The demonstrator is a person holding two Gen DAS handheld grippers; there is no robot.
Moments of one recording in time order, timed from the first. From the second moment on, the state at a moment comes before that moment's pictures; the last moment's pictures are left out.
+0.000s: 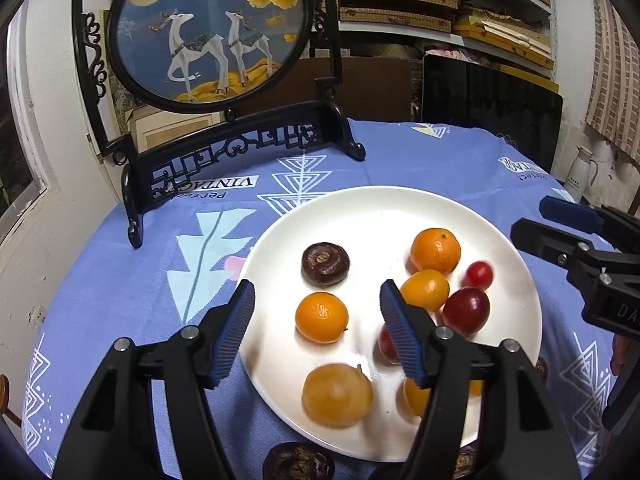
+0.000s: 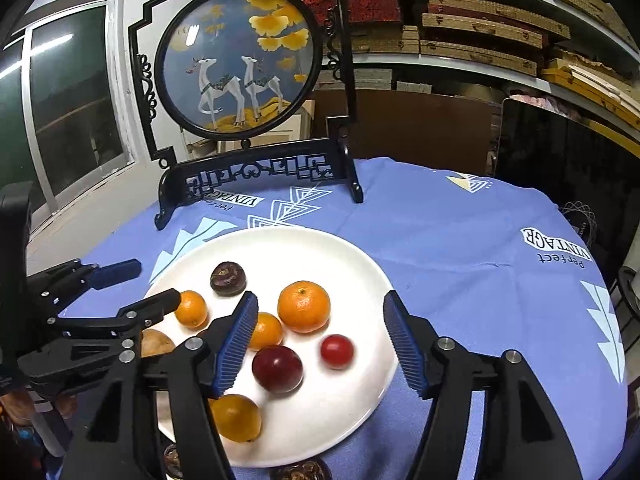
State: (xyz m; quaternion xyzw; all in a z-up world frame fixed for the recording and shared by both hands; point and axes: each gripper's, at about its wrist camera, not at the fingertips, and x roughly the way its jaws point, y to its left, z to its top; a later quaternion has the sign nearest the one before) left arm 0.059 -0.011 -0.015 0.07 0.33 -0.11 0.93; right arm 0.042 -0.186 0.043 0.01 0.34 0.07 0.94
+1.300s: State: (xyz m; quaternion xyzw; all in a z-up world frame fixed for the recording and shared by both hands) left arm -0.073 0.034 -0.051 0.17 0.36 -0.20 0.89; right arm -0.105 -0.163 -0.009 0.02 0.48 0.12 0.87
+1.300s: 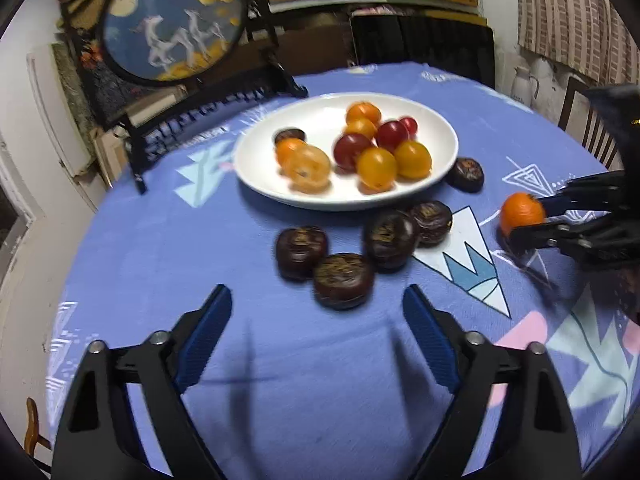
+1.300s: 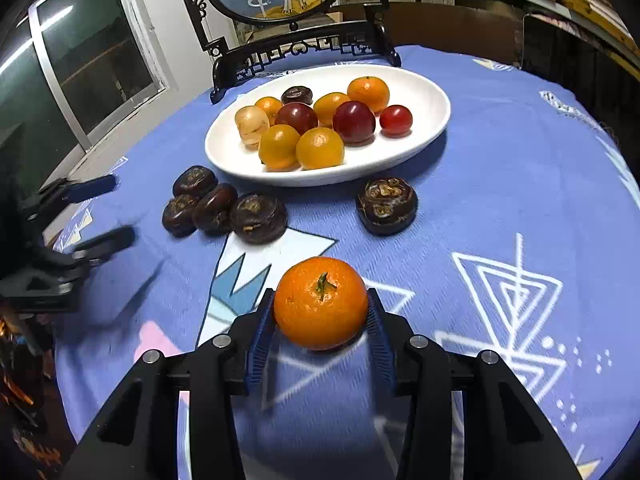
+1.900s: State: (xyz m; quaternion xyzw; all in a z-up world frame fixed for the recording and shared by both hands) left arm -0.068 0.044 -0.043 0.13 0.38 -0.19 0.89; right arm -0.117 -0.155 -0.006 0.01 0.47 0.15 0.87
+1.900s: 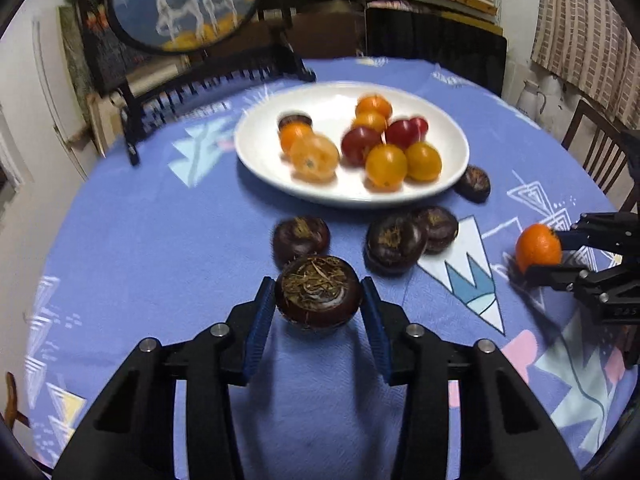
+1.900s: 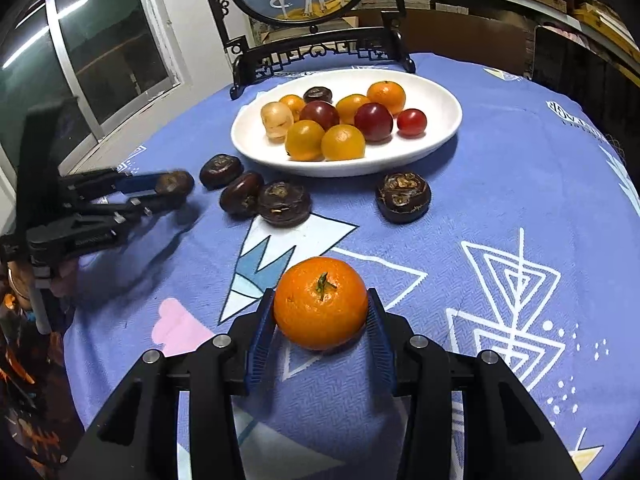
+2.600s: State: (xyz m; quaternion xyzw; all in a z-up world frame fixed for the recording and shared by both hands) left arm 0.030 -0.007 0.041 0.09 0.28 -0.13 0.95; right arm -0.030 -0.158 0.094 0.03 0.34 0.15 0.93
